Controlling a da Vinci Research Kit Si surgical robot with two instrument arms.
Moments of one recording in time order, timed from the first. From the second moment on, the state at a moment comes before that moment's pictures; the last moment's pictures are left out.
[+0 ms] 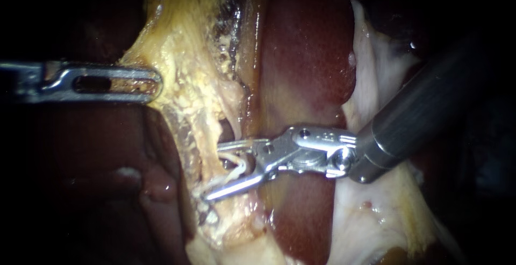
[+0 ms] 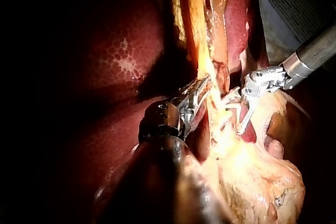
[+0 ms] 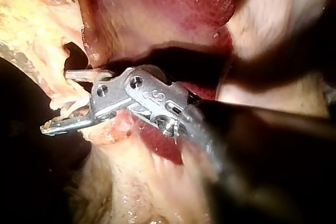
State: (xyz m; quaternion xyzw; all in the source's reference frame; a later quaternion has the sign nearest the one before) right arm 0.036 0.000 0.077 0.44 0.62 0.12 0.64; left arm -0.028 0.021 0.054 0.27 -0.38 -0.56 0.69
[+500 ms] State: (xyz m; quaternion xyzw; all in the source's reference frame) right arm 0.036 0.000 0.076 0.47 0.62 0.10 0.61; left arm -0.028 0.022 0.055 0.27 -0.38 -0.56 0.69
